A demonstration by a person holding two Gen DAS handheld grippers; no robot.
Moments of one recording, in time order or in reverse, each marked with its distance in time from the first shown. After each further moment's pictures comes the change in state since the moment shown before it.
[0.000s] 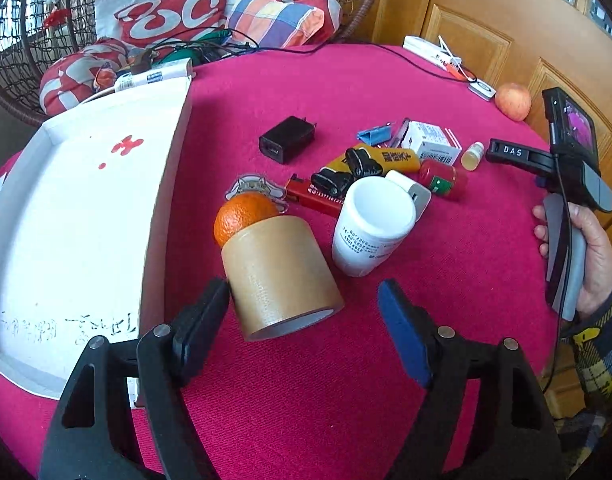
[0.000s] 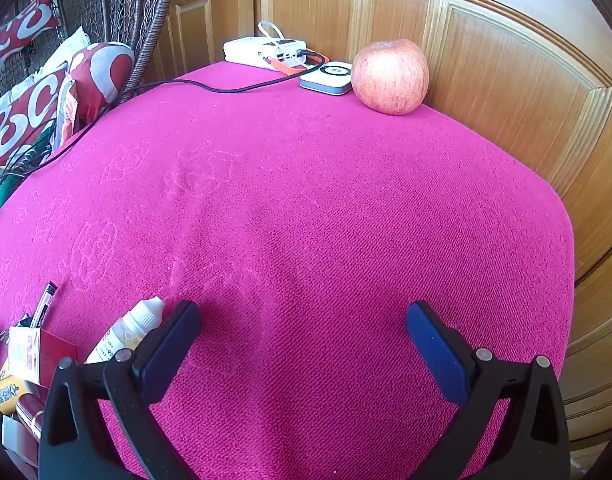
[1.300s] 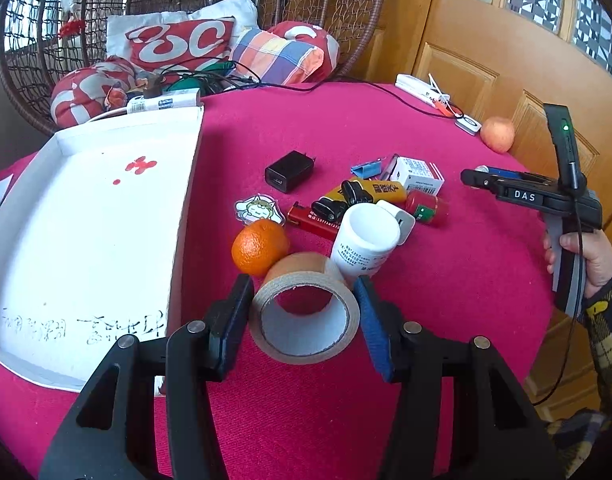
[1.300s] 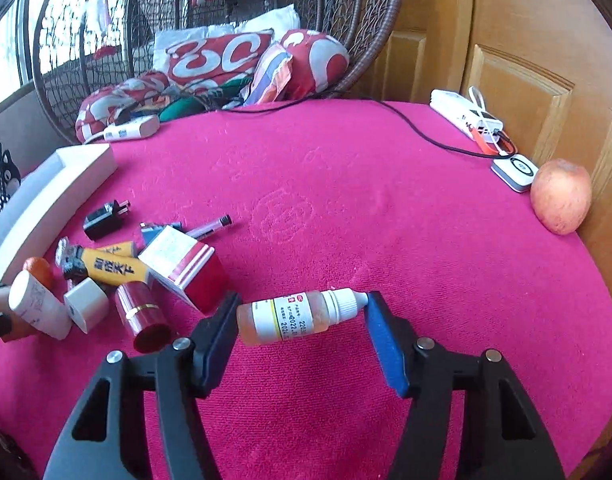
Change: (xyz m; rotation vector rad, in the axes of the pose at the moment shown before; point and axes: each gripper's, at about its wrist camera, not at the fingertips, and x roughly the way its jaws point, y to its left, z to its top) left arm -0.031 0.003 -0.013 -0.036 -0.154 -0.036; right arm -0.047 0.029 -0.018 -0.490 -0.129 0.490
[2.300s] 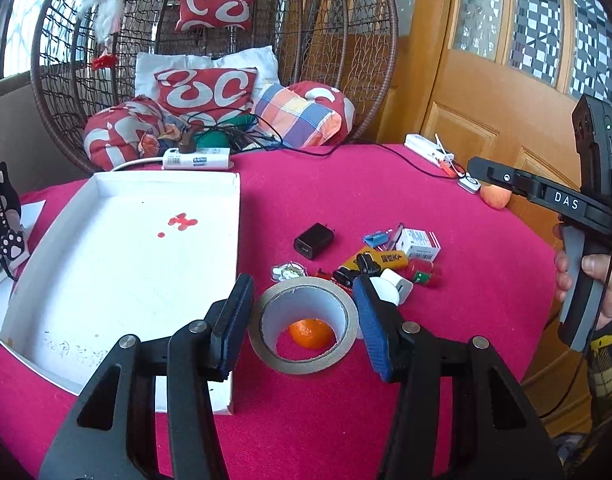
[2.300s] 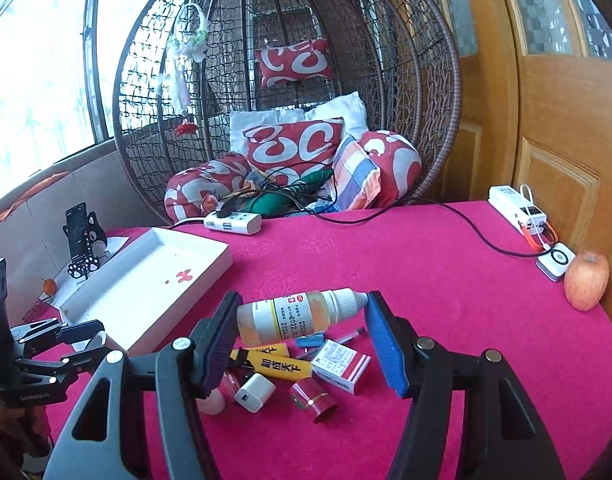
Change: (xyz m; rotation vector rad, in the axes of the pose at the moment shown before) left arm -0.058 0.019 0.022 -0.049 -0.180 0.036; right arm -0.077 0.066 0.048 -0.048 -0.246 0.233
